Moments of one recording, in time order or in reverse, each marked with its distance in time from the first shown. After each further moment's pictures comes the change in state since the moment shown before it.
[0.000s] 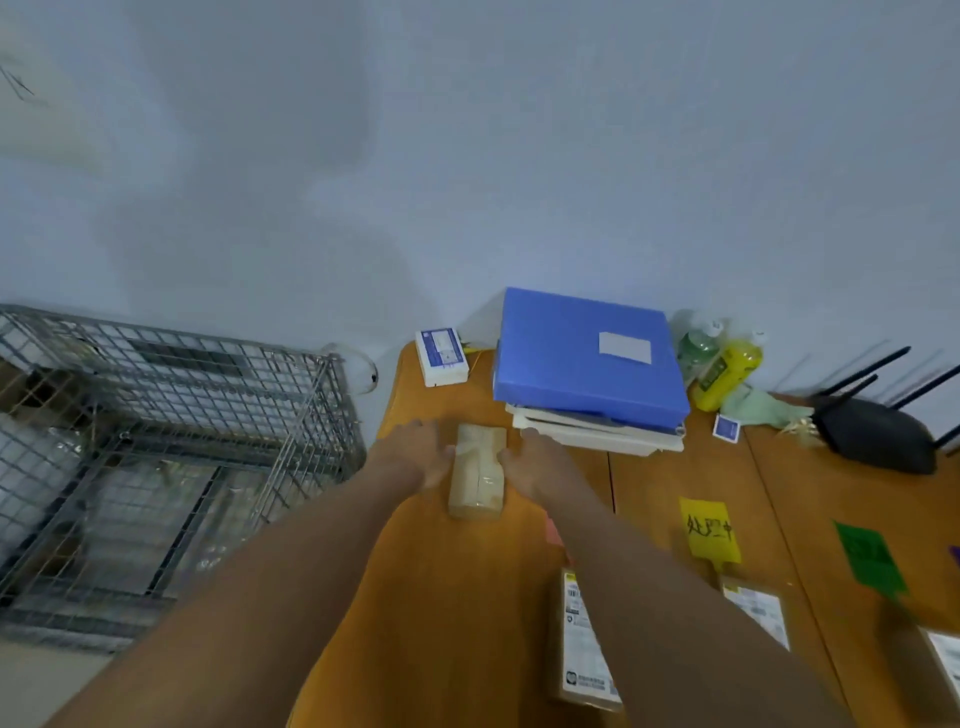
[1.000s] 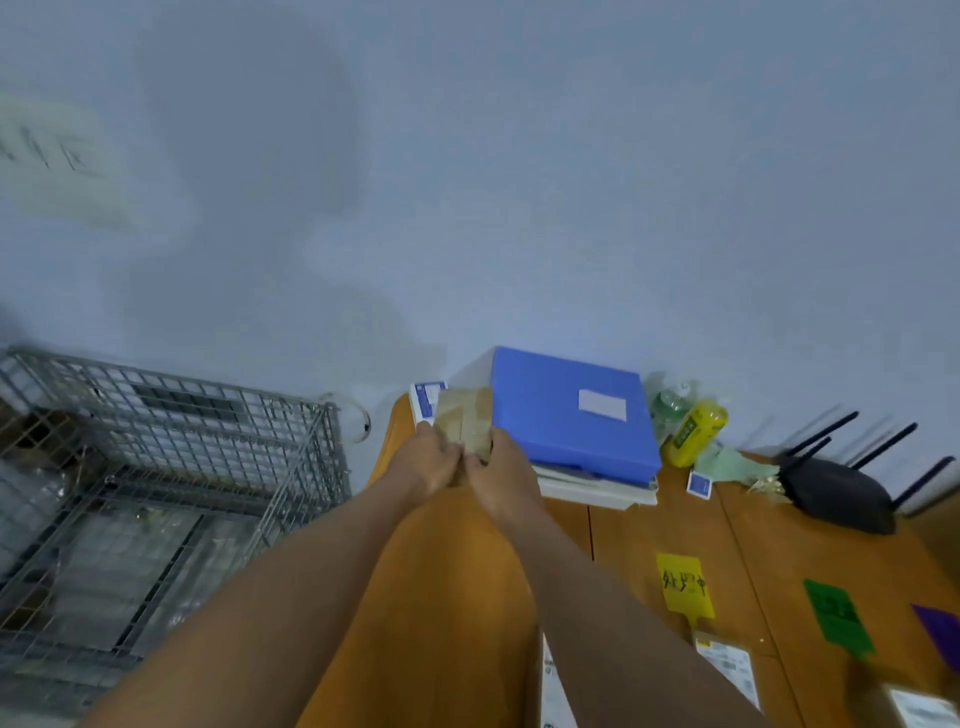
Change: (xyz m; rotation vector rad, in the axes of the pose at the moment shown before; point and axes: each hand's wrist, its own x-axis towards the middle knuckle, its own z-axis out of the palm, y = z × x) left_hand -0.031 0.041 -0.061 -0.665 0.130 -0.015; right_hand -0.031 -0.063 -0.029 0.292 0.219 -0.138
